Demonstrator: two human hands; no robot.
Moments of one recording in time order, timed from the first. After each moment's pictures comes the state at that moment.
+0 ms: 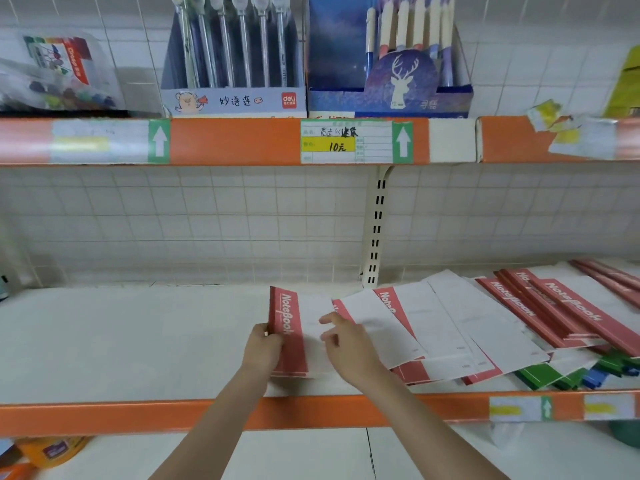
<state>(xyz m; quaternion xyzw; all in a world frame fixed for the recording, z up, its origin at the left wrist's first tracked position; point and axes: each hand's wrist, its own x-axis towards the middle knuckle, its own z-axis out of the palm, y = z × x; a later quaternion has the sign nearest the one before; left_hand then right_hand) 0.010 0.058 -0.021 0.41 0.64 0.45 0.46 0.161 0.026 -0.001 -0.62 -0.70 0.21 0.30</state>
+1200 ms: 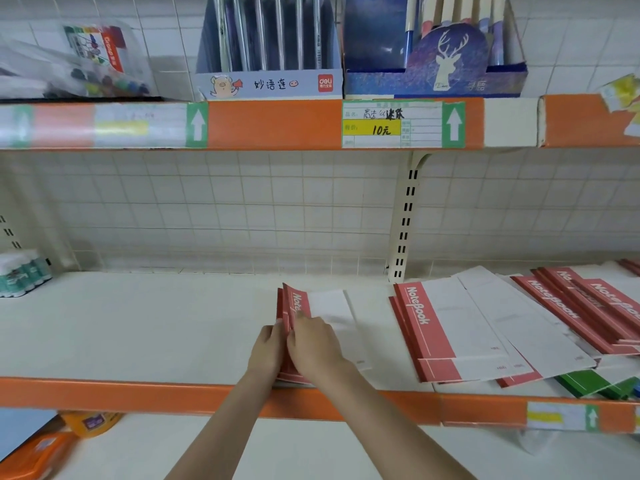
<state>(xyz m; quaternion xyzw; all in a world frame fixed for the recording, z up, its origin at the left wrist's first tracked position) -0.022 0.047 -0.037 0.42 0.64 0.46 0.45 0.068 0.036 0.001 -0.61 -0.76 0.12 0.20</state>
